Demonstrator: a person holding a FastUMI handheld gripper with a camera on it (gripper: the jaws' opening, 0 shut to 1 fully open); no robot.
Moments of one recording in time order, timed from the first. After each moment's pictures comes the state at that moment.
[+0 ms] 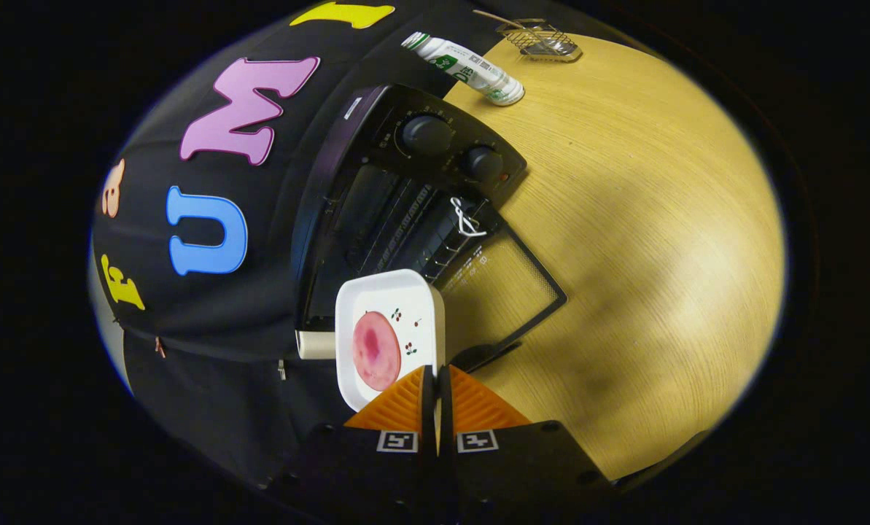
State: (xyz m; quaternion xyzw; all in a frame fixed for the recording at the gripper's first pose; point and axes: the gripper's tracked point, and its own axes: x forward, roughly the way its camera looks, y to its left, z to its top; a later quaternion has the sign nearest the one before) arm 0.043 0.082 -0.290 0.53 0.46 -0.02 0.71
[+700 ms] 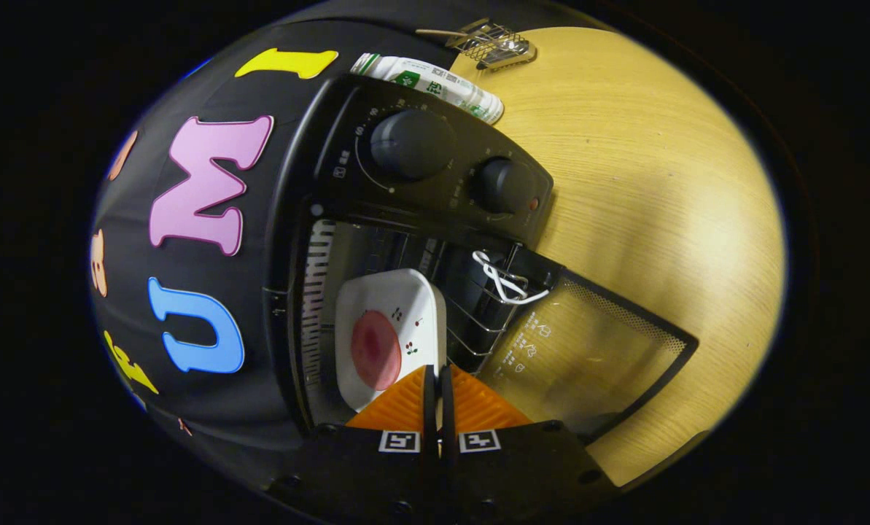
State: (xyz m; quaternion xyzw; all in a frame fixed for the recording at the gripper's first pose) arm 0.151 0.095 -0.338 0.60 0.35 -0.17 0.69
